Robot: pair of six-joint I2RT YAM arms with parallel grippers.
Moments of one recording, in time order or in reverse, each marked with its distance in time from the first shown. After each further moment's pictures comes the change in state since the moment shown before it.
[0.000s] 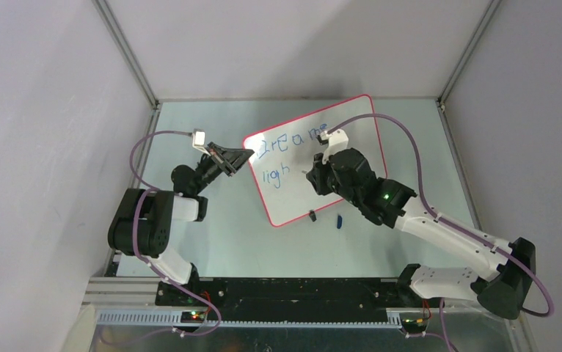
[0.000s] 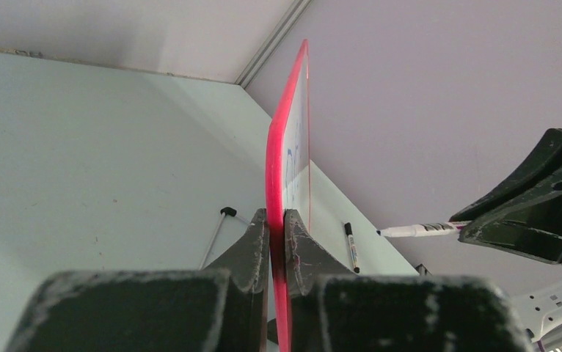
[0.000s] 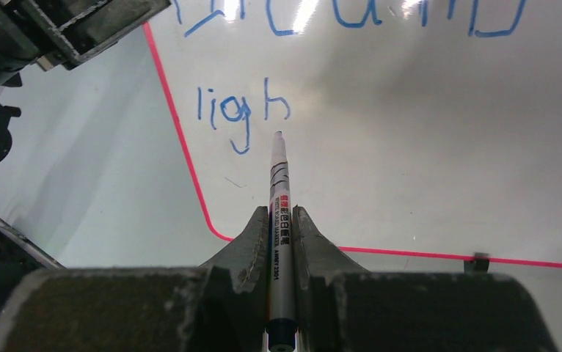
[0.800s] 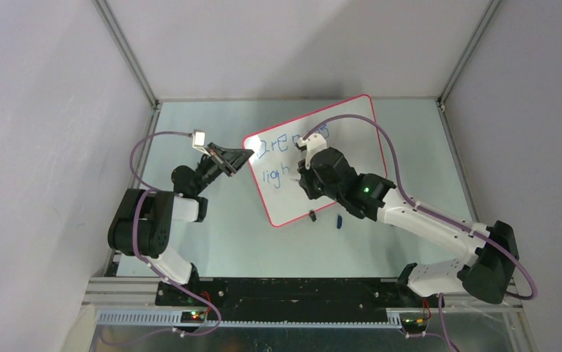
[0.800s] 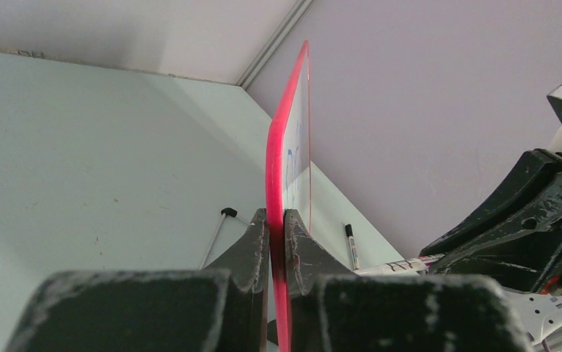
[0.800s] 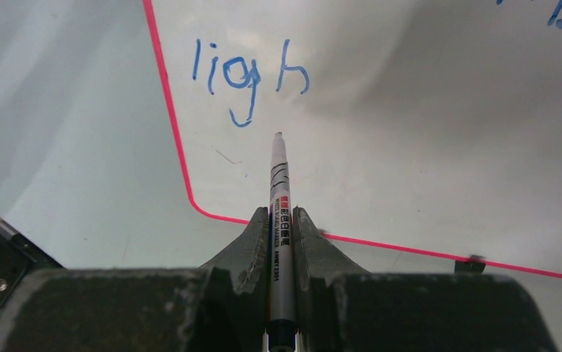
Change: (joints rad) left arm -0.003 -0.002 -0.006 0.003 -0.011 0.001; right arm 0.027 0.131 0.070 -0.076 -0.028 -0.084
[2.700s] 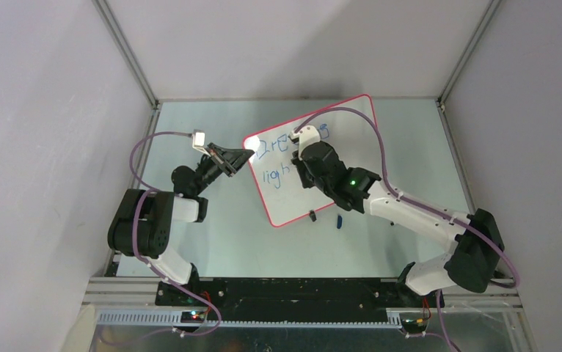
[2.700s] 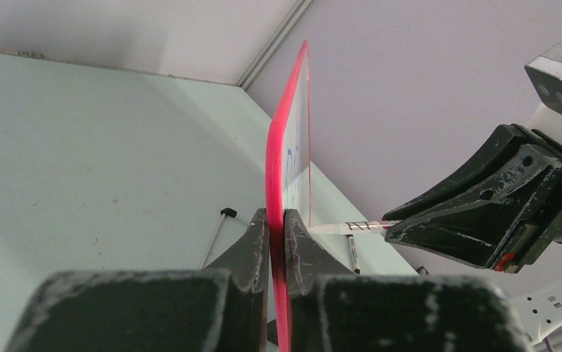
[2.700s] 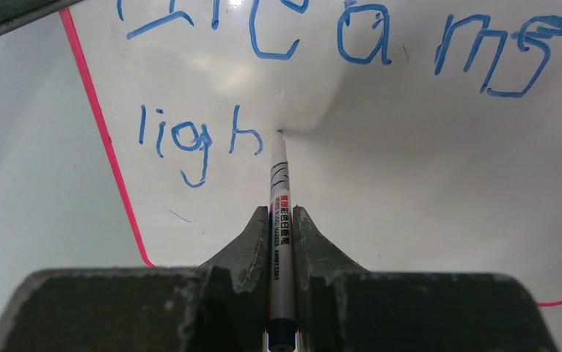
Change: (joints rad) left arm -0.003 -0.003 -0.003 0.001 -0.003 0.002; right arm -0.017 0.118 0.044 0.104 0.122 -0.086
